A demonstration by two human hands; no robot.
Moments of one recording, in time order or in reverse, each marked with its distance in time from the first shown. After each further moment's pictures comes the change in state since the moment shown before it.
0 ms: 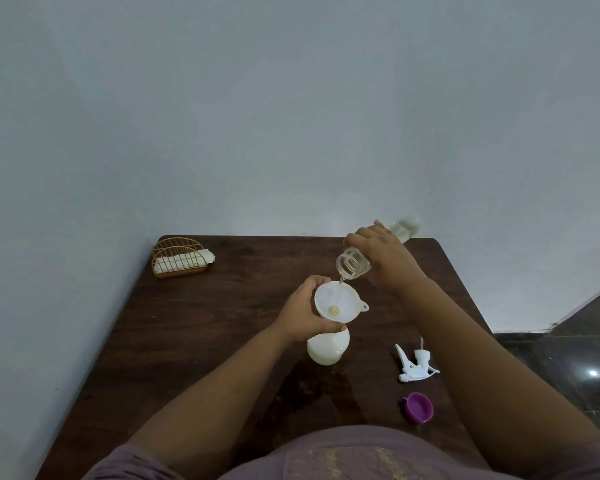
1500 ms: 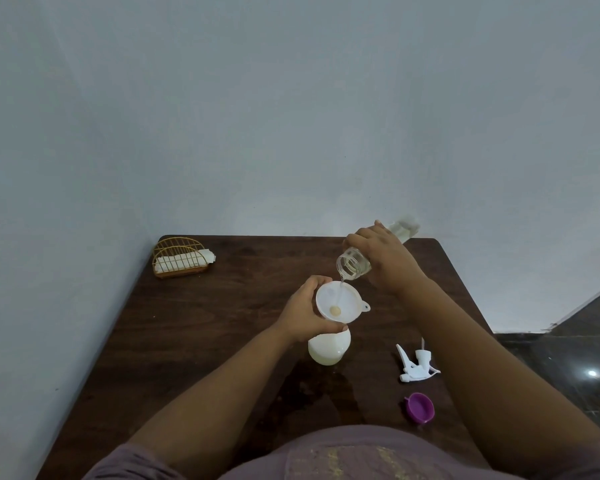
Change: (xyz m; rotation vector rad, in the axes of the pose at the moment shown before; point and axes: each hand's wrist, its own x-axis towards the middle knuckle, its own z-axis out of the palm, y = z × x) left_hand 0.001 -0.002 0.000 0.001 -0.005 0.006; right_hand 0.001 -0.005 -0.003 0.018 0.007 -0.003
